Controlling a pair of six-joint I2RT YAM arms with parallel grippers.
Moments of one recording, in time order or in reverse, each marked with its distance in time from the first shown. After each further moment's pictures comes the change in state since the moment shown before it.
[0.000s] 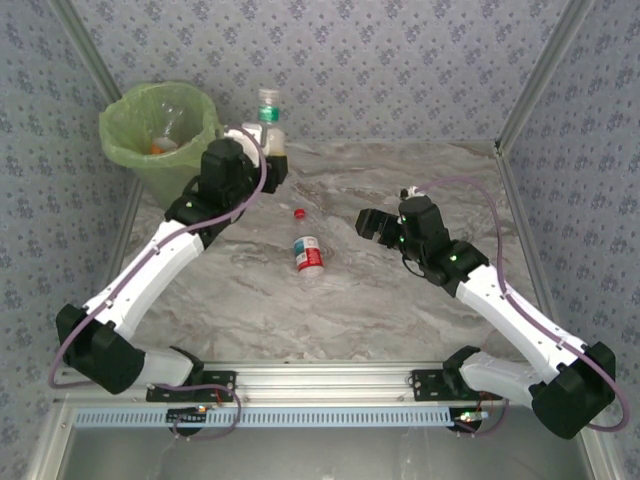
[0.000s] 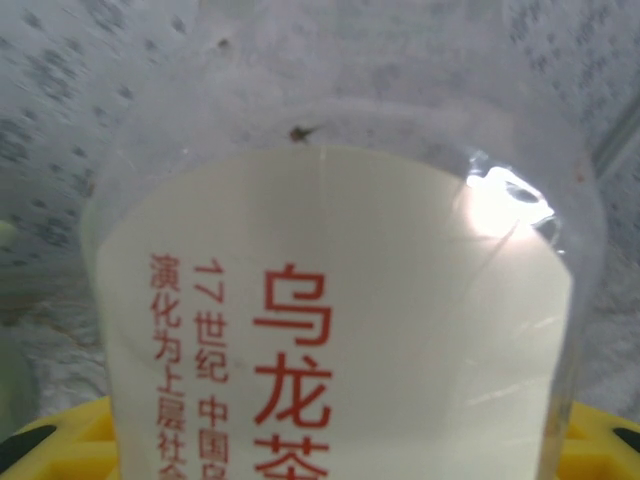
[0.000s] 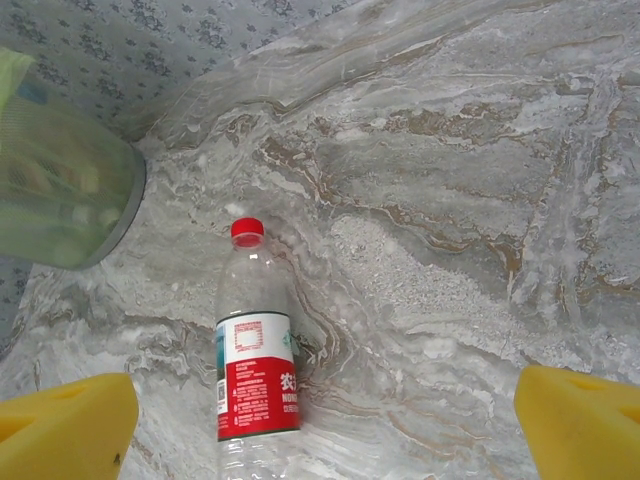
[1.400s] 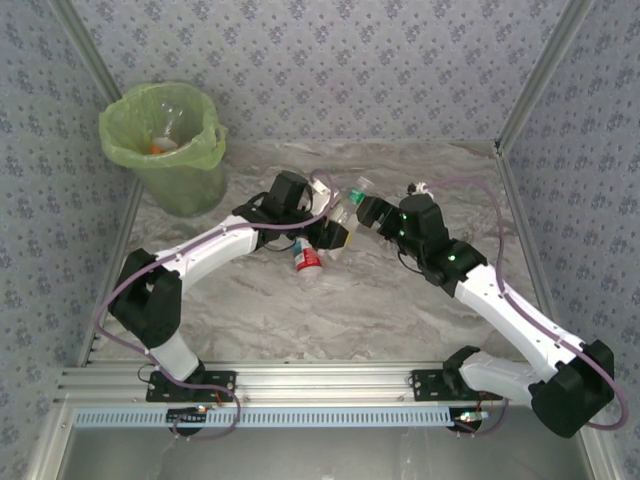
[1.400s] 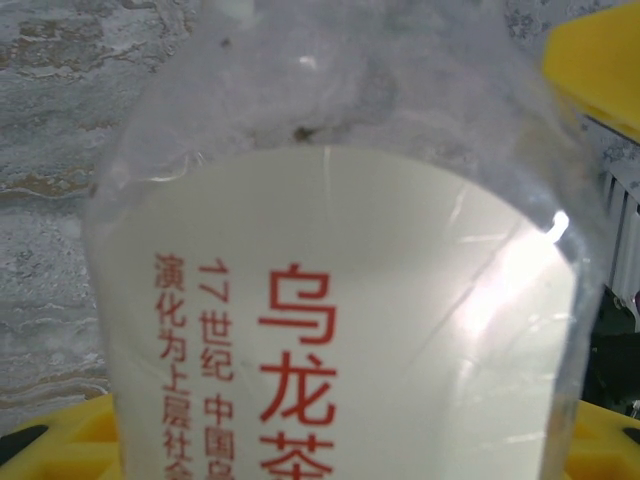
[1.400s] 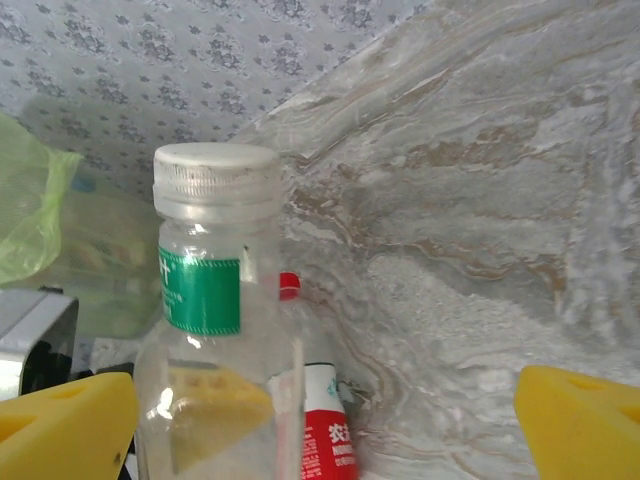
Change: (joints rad) left arm -0.175 0.305 -0.090 -0.035 0.650 0.042; right arm -0.002 -0.002 -0.003 0.084 0.050 0.156
